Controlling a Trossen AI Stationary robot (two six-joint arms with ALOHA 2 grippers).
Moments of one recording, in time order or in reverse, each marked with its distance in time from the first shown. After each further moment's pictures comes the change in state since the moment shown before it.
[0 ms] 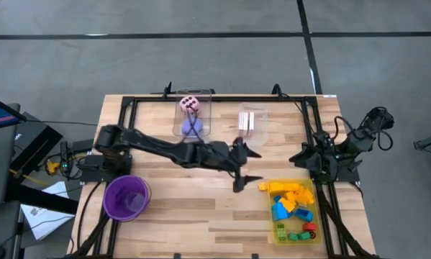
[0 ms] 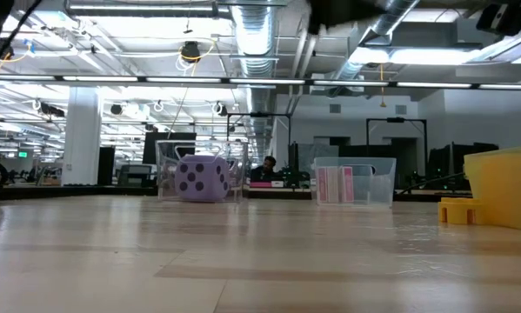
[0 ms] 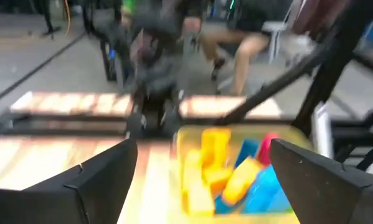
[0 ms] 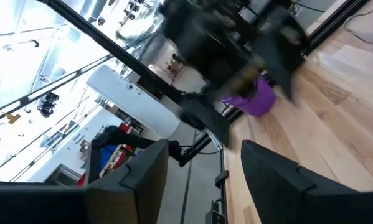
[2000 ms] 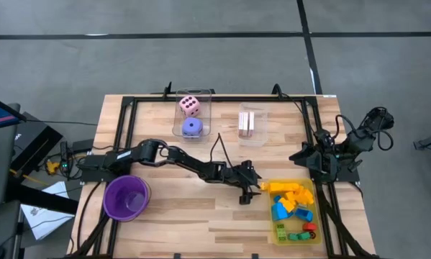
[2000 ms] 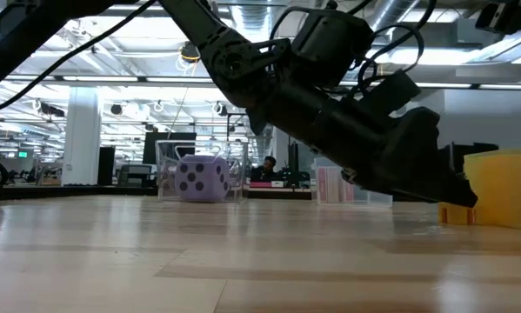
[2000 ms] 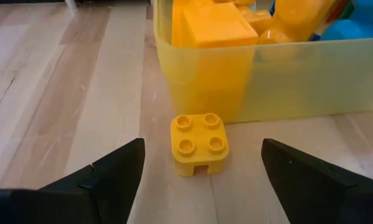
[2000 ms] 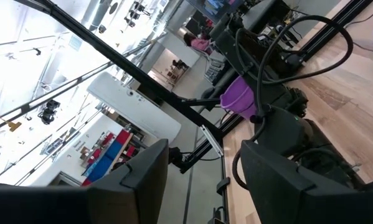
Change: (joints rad) left arm -0.002 0.512 0.073 0.156 0.078 0.046; right arm 0.000 0.000 0.000 0.021 0.024 0.000
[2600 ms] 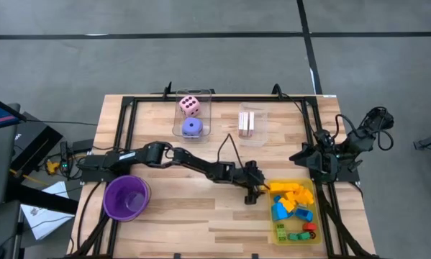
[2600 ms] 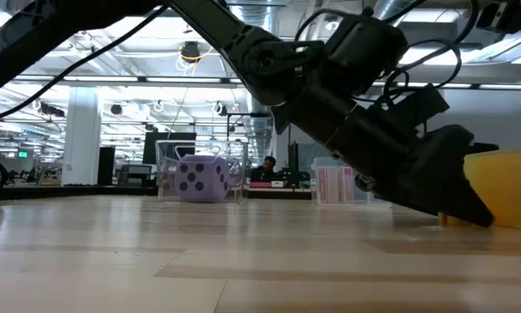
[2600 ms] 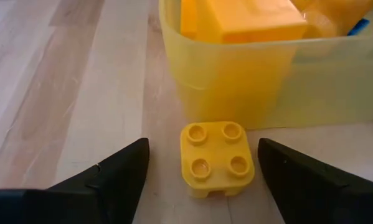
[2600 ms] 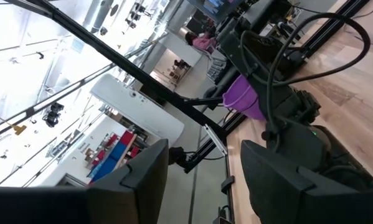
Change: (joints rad) left arm 0.012 0.100 0.206 -0.222 -0.025 -0.008; right arm 0.002 0.000 0.000 0.004 -0.003 0.026
